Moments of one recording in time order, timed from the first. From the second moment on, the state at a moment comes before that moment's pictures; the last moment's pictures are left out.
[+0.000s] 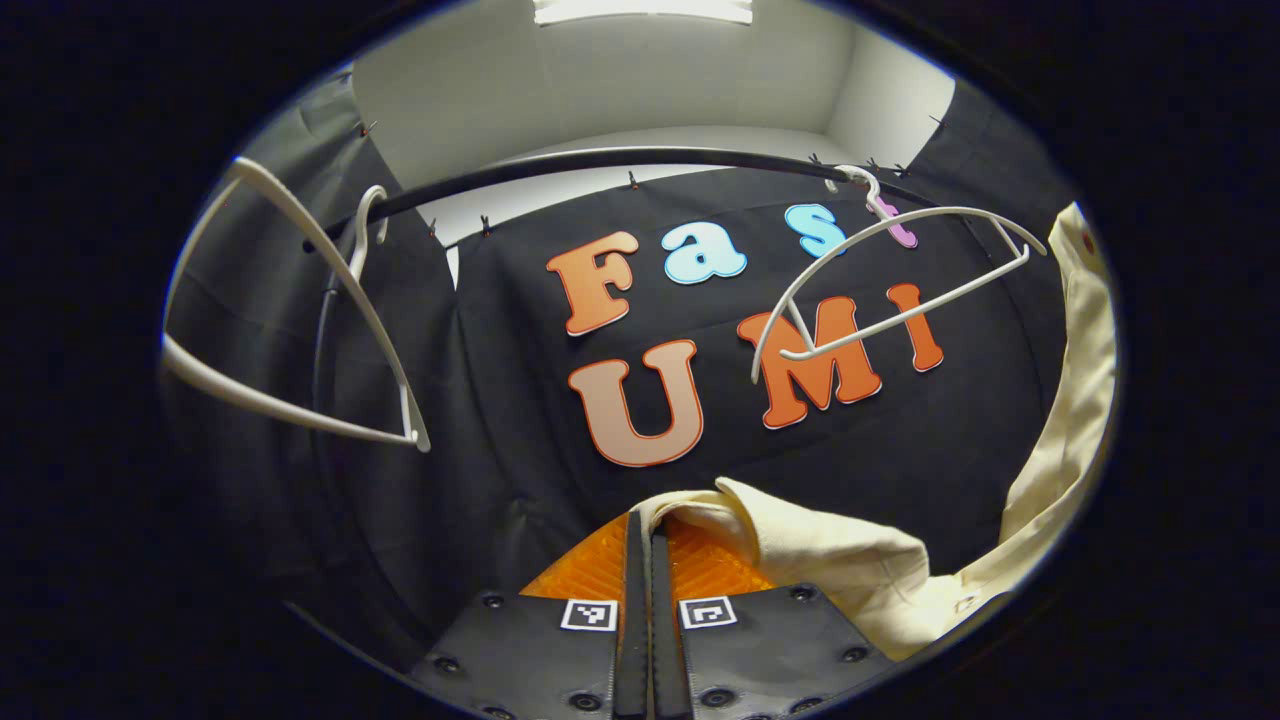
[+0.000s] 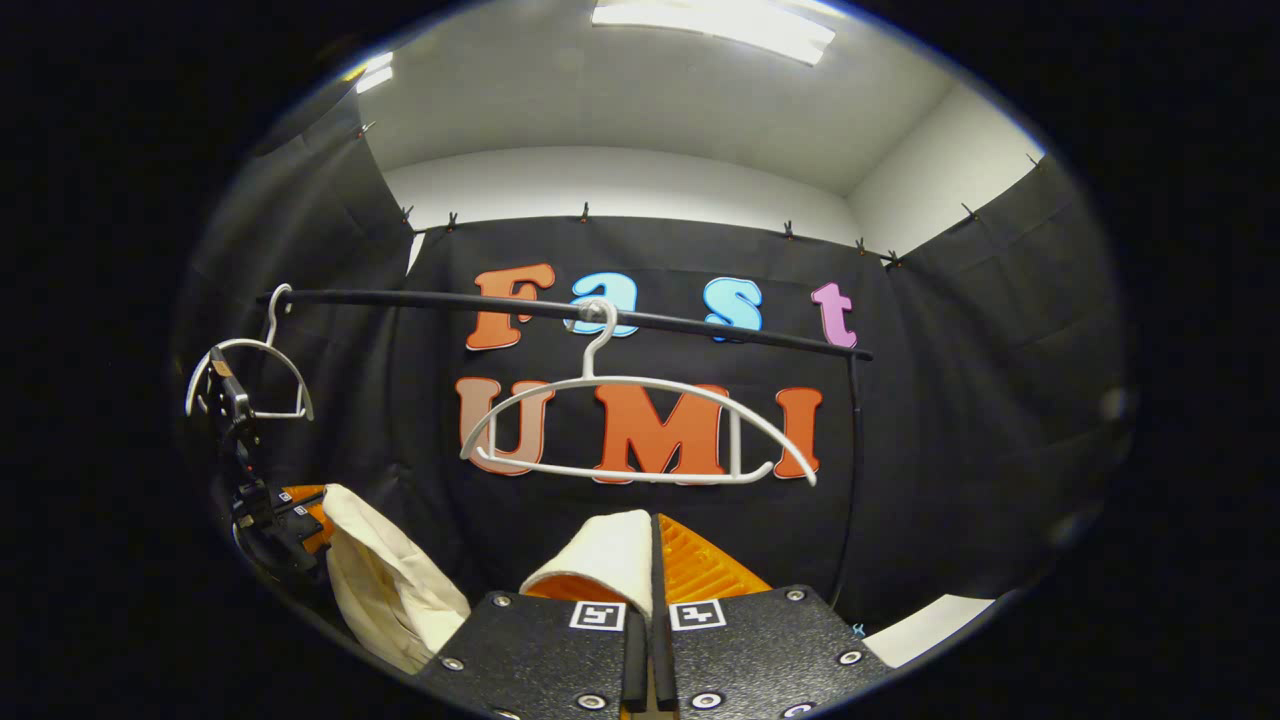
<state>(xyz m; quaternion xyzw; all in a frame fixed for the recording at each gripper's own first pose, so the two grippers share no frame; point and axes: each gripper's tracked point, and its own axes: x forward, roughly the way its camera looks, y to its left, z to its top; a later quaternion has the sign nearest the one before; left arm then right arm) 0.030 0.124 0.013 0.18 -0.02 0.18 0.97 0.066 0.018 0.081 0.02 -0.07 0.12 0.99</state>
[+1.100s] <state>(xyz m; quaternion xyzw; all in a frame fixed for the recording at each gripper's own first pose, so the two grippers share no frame) -0.039 0.050 -0.140 -0.02 0.17 0.07 0.98 0.031 0.155 -0.129 0.02 0.18 0.23 0.96</state>
